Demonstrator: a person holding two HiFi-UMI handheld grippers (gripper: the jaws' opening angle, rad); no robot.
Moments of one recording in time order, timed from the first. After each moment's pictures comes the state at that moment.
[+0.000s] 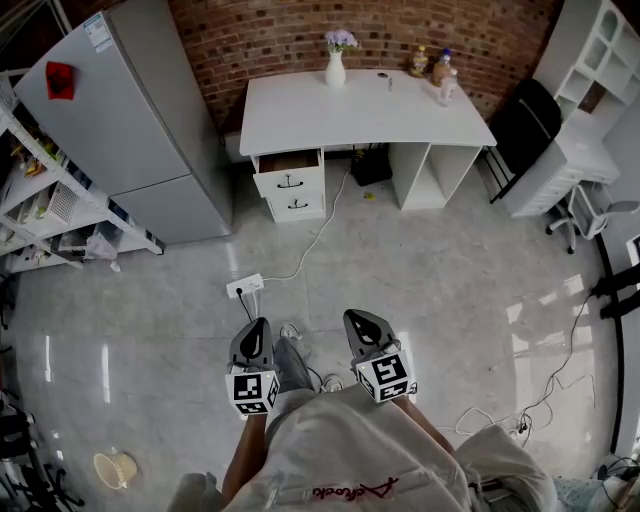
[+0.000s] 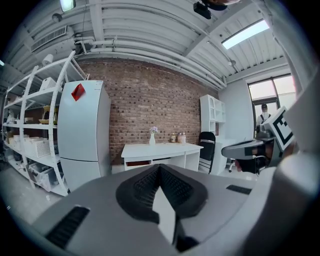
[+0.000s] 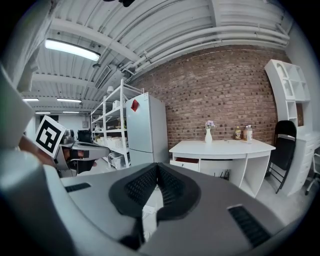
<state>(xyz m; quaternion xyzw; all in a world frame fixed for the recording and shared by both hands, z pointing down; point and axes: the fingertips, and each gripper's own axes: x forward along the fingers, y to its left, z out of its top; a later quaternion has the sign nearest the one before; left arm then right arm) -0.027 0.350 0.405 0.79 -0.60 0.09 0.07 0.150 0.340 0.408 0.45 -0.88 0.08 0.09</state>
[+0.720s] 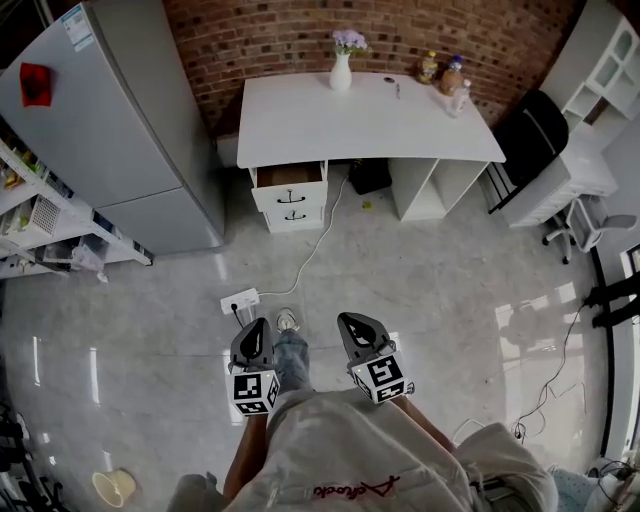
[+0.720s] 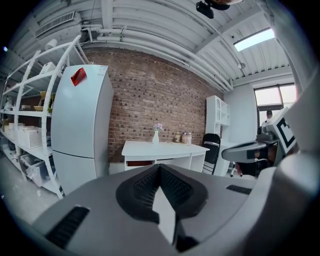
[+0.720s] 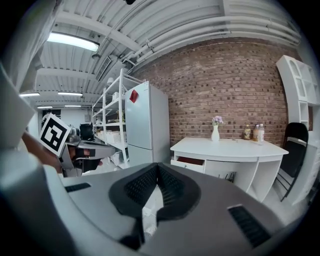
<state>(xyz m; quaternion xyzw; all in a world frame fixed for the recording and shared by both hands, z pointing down) -0.067 0.231 0.438 0.80 -0.59 0.07 0.10 0.095 0.231 0.431 0.43 -0.89 0.08 0.12</state>
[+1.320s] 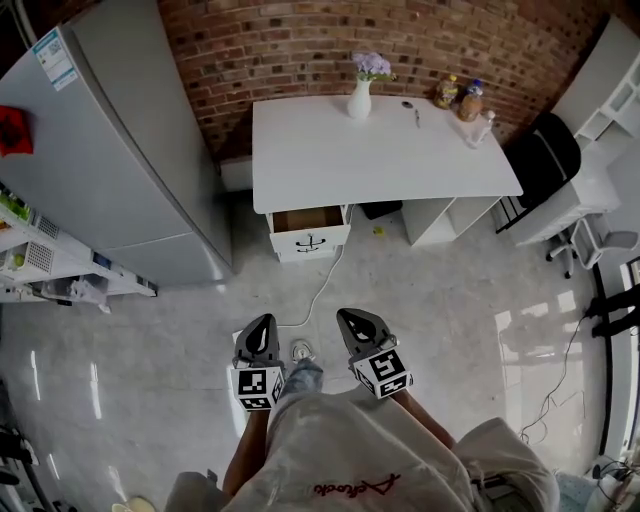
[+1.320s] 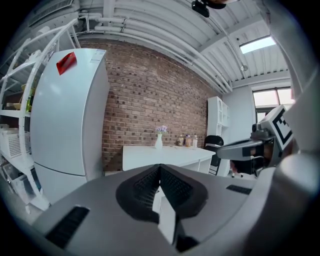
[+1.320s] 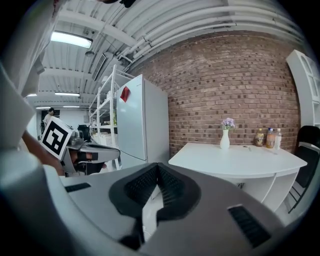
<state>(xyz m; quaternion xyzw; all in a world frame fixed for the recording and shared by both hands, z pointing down) -0.150 0.036 0.407 0.82 -0.56 0.07 0.09 -0.003 0.040 0.396 0.43 -0.89 0.07 0.12</state>
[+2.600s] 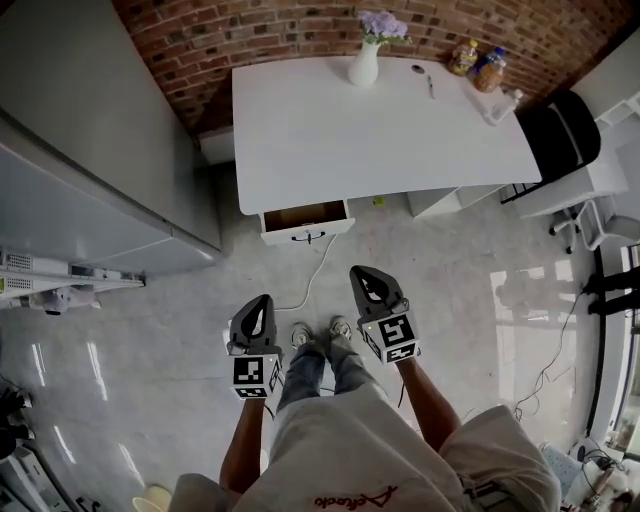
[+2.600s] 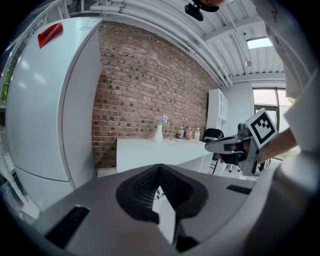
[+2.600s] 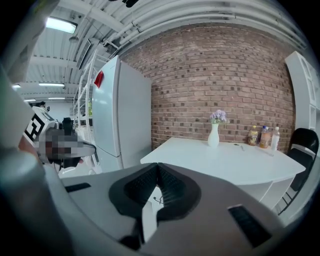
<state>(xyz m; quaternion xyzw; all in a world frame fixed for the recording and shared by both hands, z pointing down) -0.158 -0.110 0.437 0.84 -0.52 0.11 0.12 0.018 -0.144 0.432 0.49 -0.85 0.08 0.16</state>
